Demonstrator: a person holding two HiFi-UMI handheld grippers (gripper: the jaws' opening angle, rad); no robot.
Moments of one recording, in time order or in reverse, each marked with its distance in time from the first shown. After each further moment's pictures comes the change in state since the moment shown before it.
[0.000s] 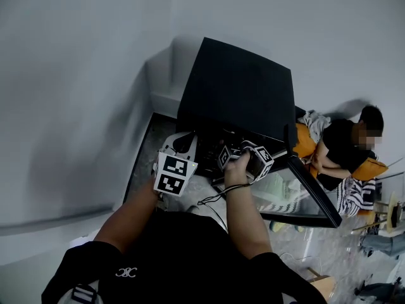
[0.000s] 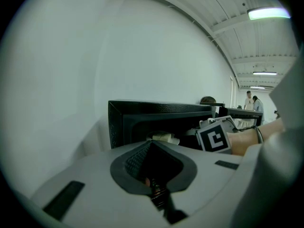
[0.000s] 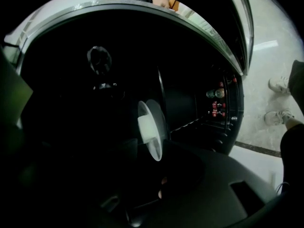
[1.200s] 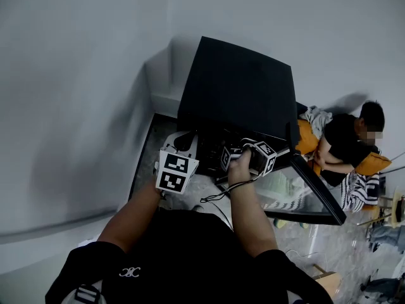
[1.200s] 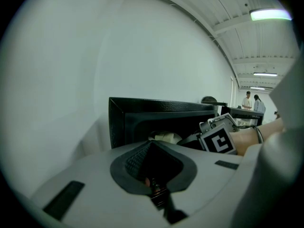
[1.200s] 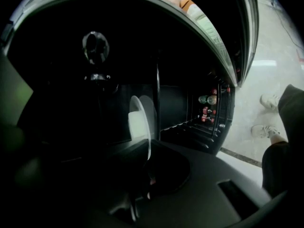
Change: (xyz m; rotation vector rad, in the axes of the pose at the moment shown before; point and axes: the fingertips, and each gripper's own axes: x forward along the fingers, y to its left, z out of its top) left arm 0.009 0.006 -0.001 -0.008 0.016 -0.006; right arm 0.002 -0.016 -0.001 -0.092 0.044 -0.146
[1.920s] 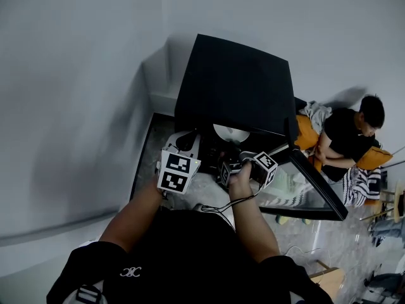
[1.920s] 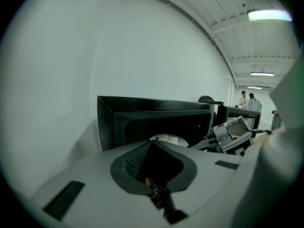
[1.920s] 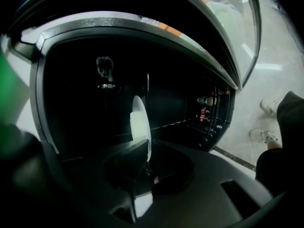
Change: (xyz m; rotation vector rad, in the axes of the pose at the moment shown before) left arm 0.005 -0.014 -0.002 0.012 0.000 -0.029; right arm -0.040 -0.022 -0.007 -0.057 0.029 0.029
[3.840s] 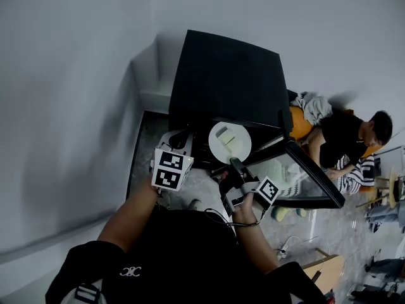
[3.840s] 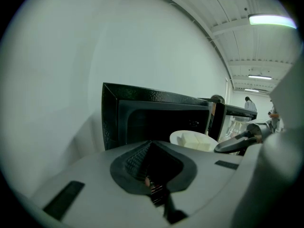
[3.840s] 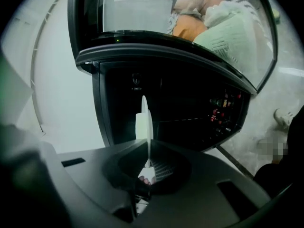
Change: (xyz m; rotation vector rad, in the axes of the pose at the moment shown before) left arm 0.001 0.005 -0.015 -0.020 0.014 -0.045; right arm -0.093 0.000 -0.029 -0.154 0.067 0.225
